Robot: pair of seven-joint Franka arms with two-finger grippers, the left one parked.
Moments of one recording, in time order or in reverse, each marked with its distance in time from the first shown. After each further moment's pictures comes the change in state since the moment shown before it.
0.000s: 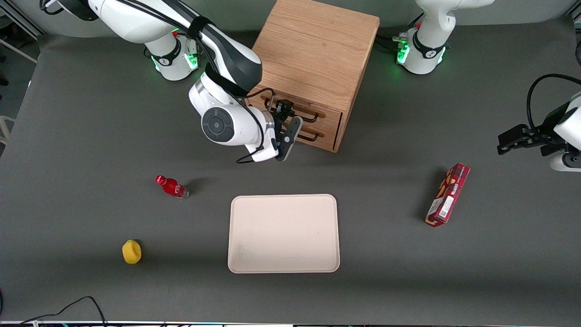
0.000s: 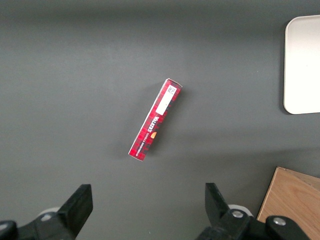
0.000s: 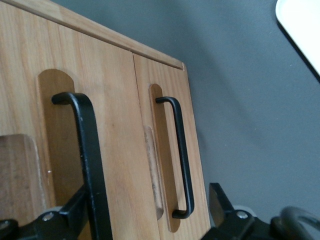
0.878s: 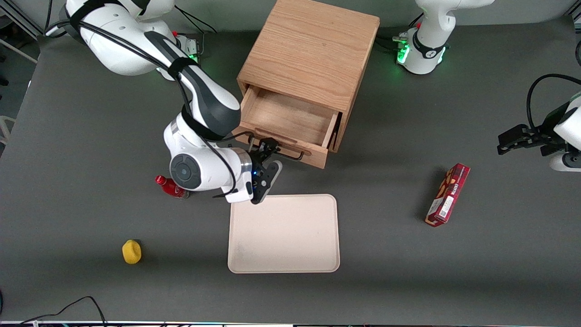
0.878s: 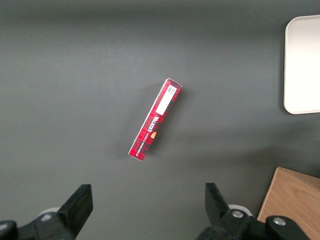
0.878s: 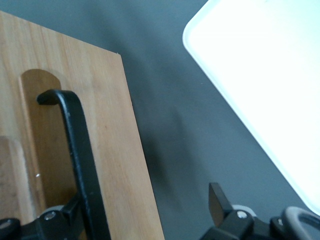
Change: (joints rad) arm -0.028 0.183 -0.104 0.298 -0.045 -0.109 0.003
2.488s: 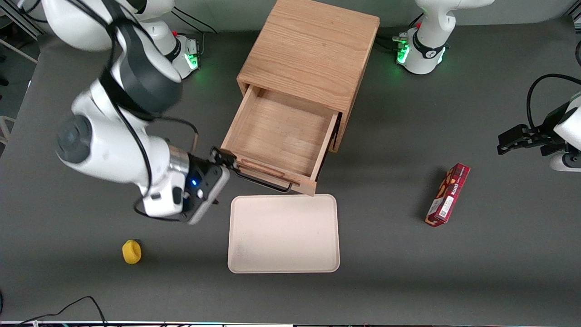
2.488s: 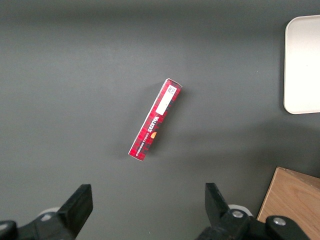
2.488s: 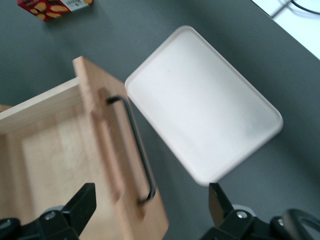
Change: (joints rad) arm 0.011 -0.124 -0.126 0.311 -0.118 -0.194 0.057
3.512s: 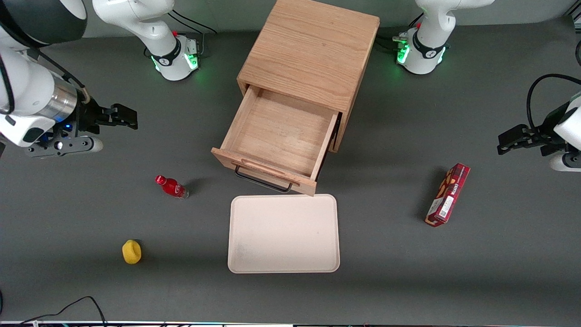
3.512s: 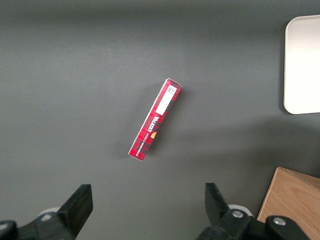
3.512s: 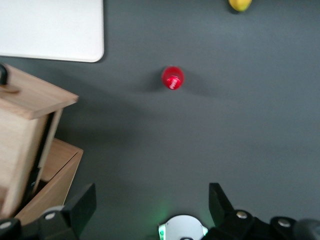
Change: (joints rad) arm -0.011 -0.511 -0.323 -0.569 -0.114 -0.184 0.475
